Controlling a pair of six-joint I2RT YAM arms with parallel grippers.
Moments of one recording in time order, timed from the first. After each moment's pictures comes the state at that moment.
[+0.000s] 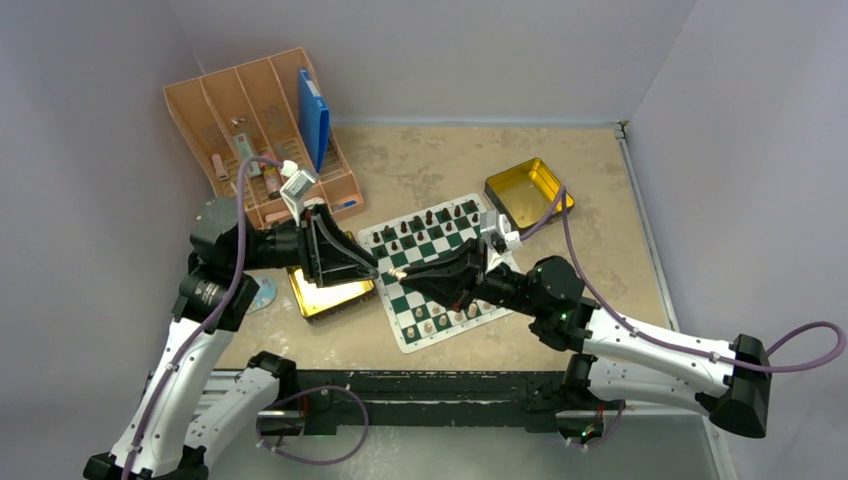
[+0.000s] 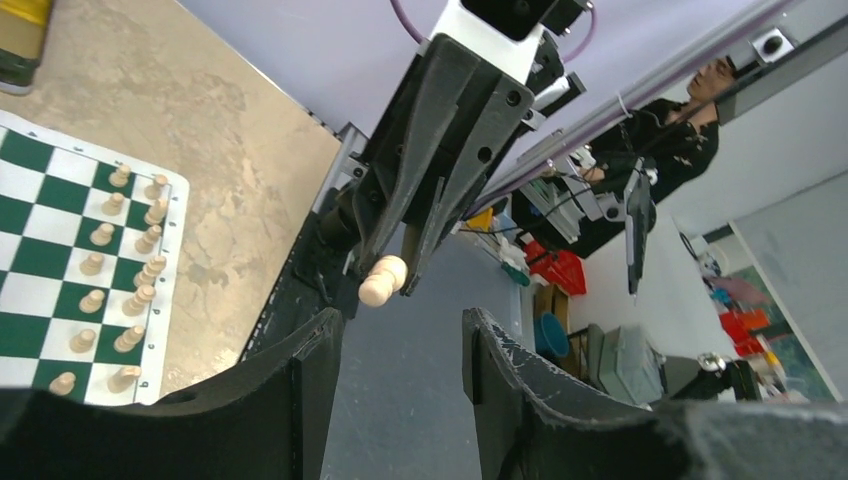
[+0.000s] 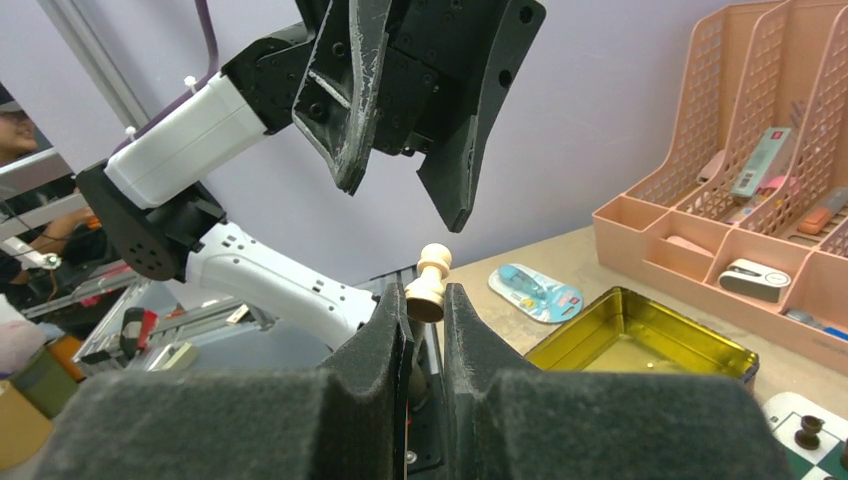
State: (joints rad) left arm -0.32 0.76 1.02 -0.24 1.11 -0.78; right arm 1.10 0.92 0.68 0.57 -0.25 0.40
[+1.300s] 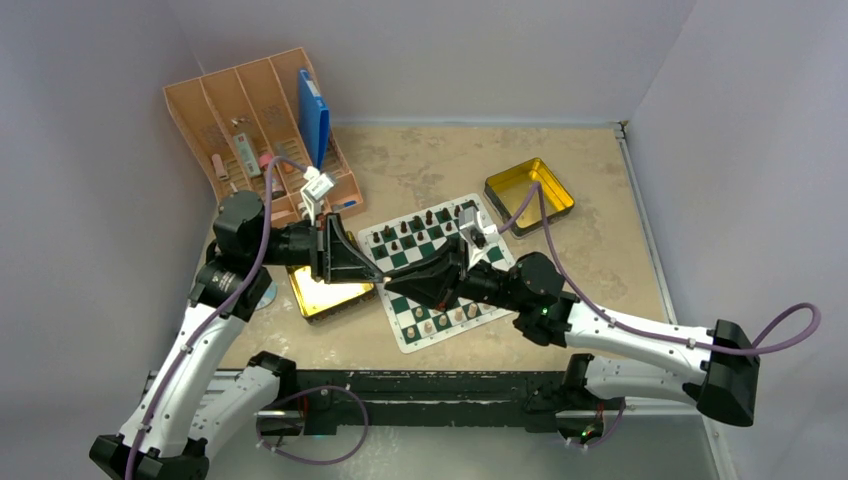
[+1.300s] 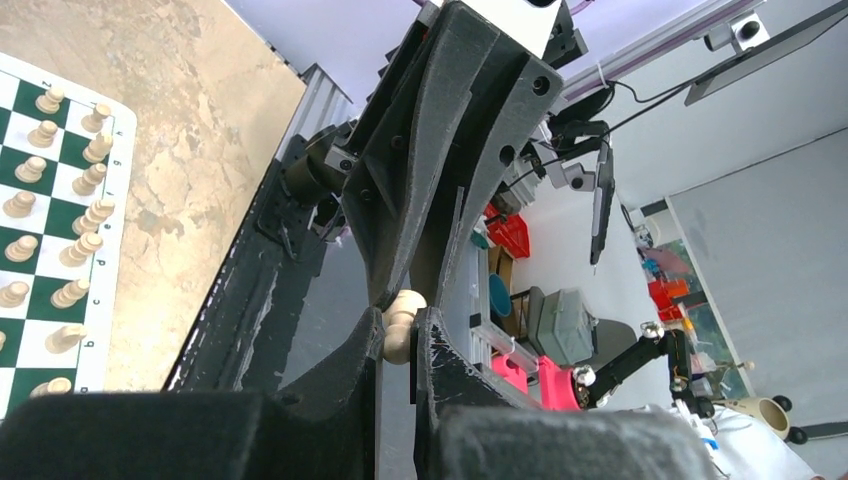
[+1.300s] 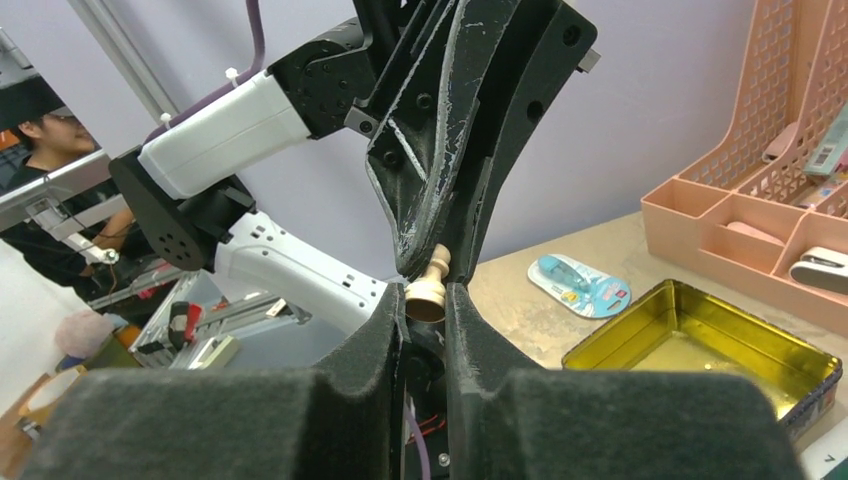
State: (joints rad) left arm -0.32 0.81 0.95 -0.22 1.23 -0.83; right arm 1.10 1.05 0.70 0.68 -0.31 0.49
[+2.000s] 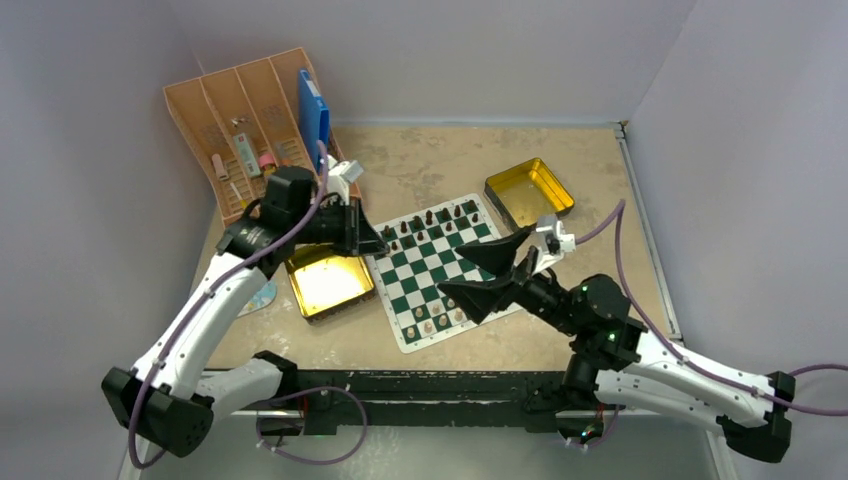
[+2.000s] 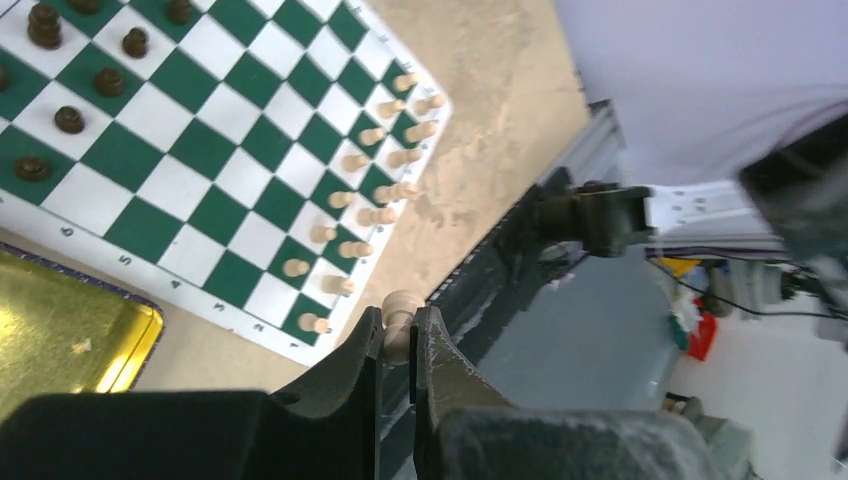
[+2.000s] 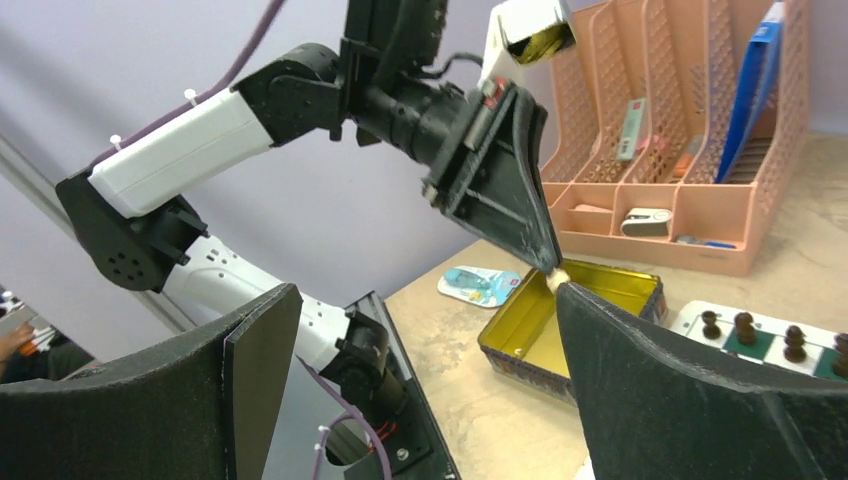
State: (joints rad) left arm -0.37 1.06 1.12 -0.66 0.70 -0.44; right arm 1.10 0.64 0.61 0.33 0.00 0.47
